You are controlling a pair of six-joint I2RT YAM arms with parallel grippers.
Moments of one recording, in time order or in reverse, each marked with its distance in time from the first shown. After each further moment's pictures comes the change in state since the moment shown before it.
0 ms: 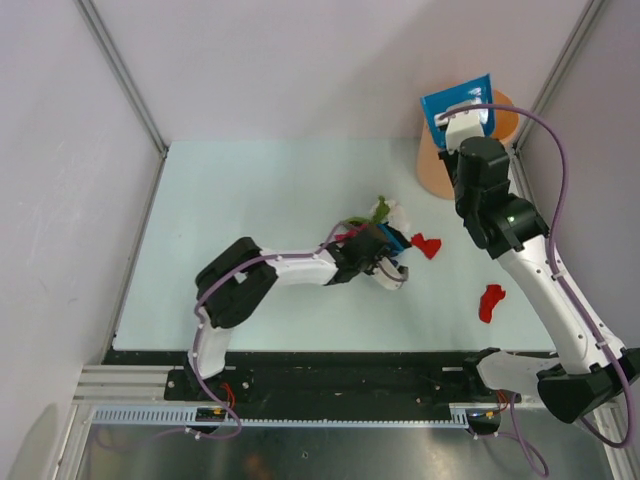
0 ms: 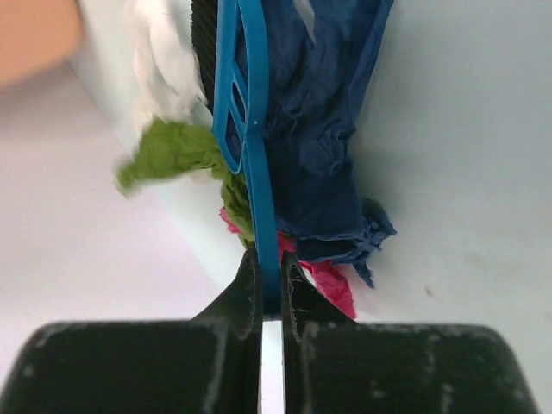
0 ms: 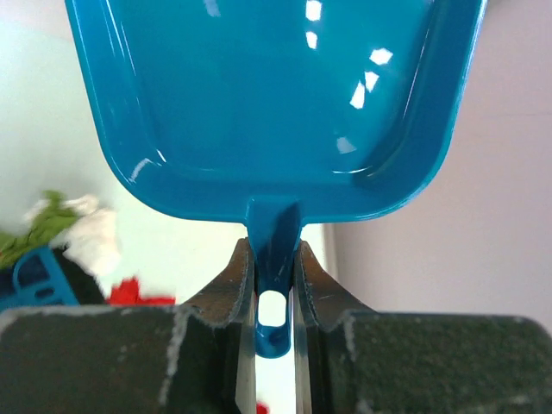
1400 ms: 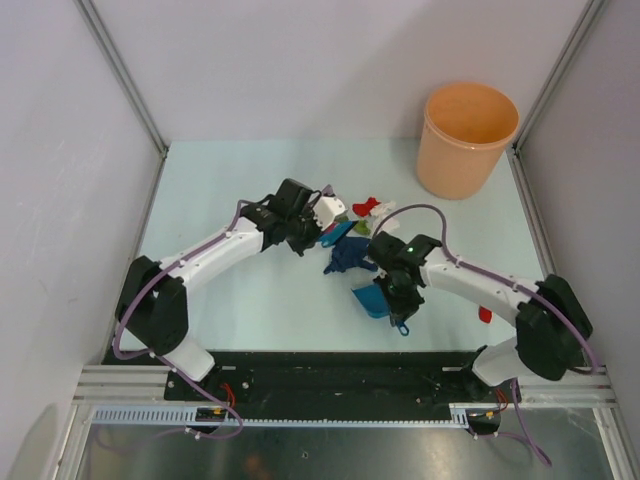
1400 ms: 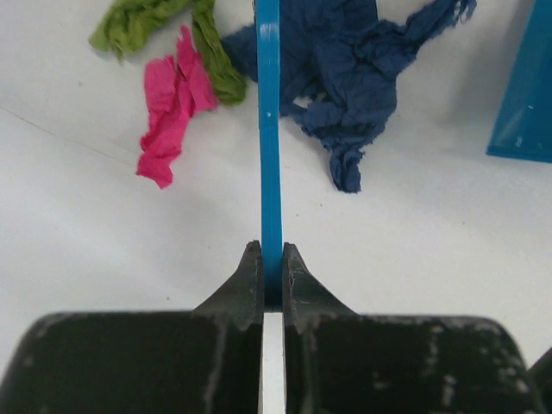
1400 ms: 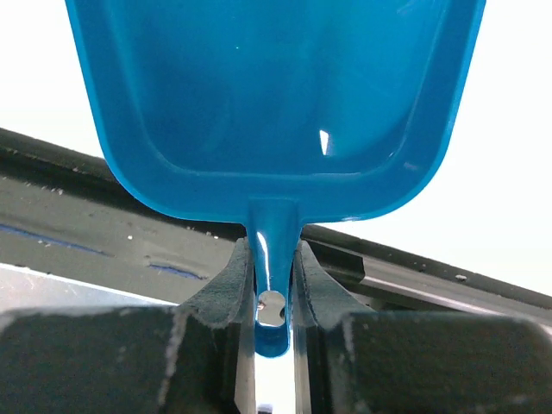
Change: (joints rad) left arm 0.356 -0.462 -0.084 -0.503 0.410 -0.993; right arm 0.363 0.214 -0.418 -0.593 -0.663 0.790
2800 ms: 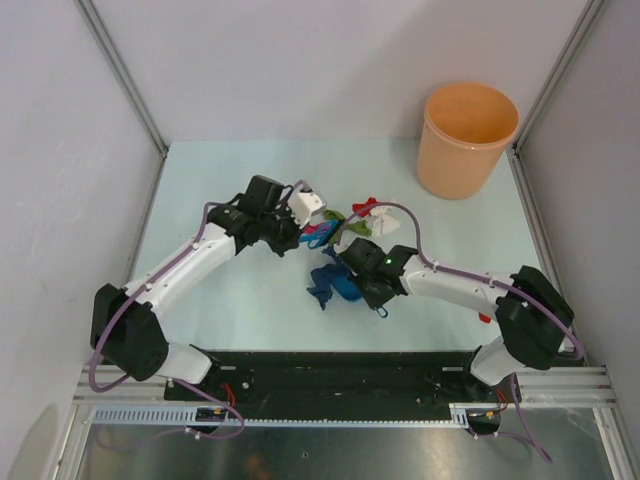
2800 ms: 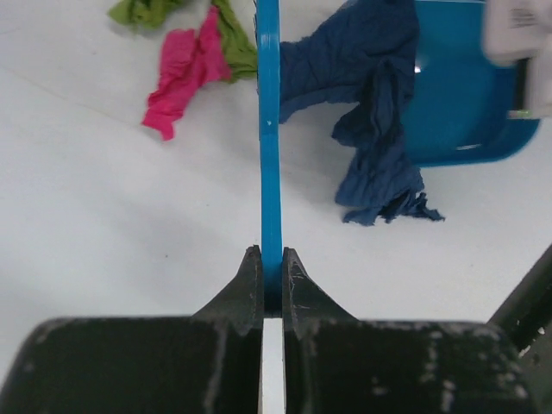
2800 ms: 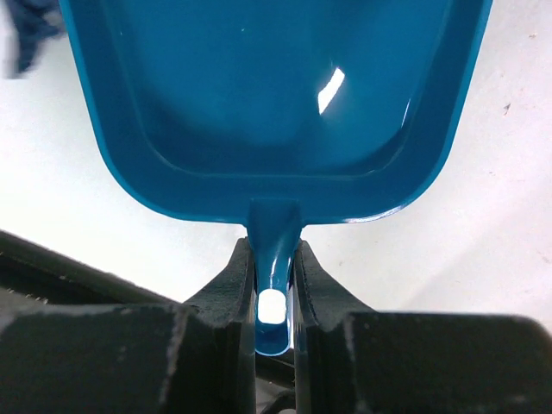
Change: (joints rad) left arm 0.087 -0.167 -0.053 -0.119 0.116 0.018; right arm 0.135 0.148 0.008 0.320 0.214 -0.158
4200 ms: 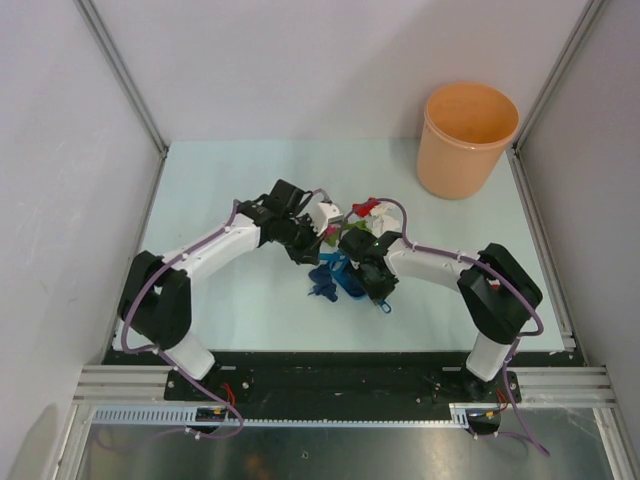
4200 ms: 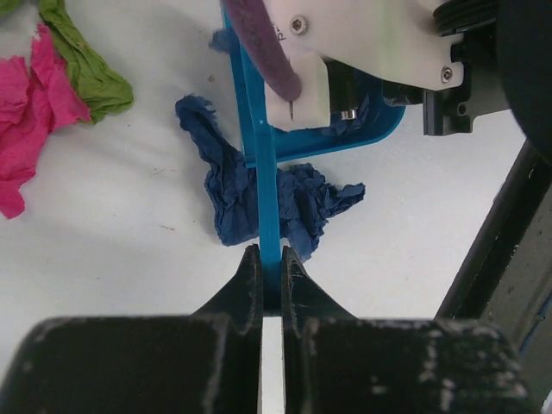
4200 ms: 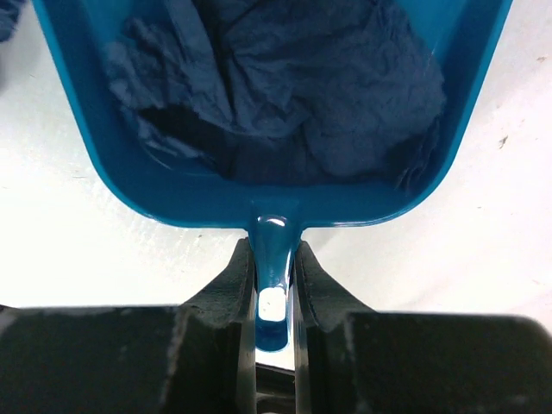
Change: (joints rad) left arm -0.027 0.204 0.031 0.030 0.224 -0.016; right arm -0.112 0.185 0.095 -0.053 -0.048 -0.066
